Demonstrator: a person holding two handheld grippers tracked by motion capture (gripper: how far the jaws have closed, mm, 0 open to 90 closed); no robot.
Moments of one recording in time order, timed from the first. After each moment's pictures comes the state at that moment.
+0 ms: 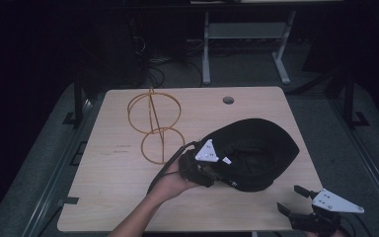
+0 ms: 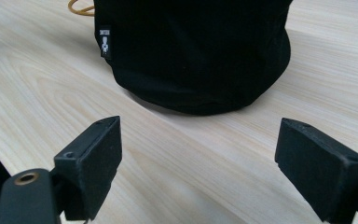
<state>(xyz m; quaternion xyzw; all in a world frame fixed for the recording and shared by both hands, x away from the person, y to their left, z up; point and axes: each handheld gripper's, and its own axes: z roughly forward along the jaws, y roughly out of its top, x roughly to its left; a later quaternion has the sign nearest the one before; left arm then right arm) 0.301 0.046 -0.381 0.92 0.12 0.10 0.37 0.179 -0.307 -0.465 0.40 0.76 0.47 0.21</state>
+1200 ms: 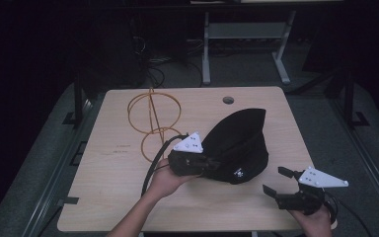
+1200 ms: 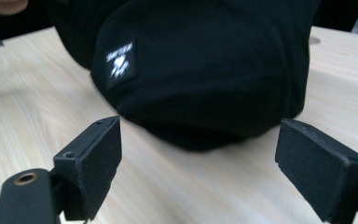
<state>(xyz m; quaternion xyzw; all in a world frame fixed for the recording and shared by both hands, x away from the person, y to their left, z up) 0.305 0.075 -0.362 0.86 0.12 0.02 0.50 0.226 -0.276 -0.432 0.36 0.76 0.52 0.18</state>
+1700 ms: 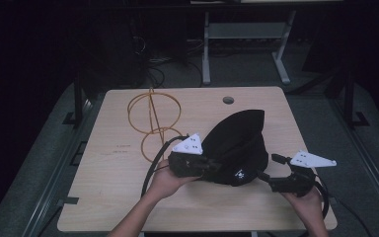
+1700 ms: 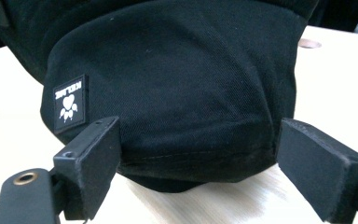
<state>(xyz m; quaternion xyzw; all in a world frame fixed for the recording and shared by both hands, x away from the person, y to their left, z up) 0.301 0.073 -0.362 0.86 0.10 0.01 0.50 0.267 -0.268 -0.428 0.37 0.76 0.51 0.16</state>
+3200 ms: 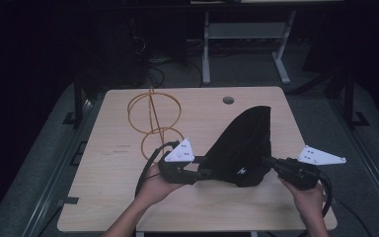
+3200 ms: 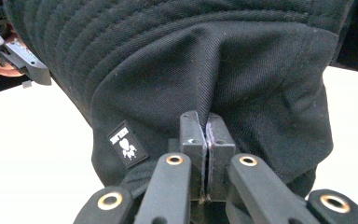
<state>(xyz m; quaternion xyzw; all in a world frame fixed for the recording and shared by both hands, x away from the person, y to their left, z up) 0.283 0.097 -0.362 0.87 0.13 0.09 0.47 0.263 -0.270 -0.403 0.33 0.74 0.56 0.16</state>
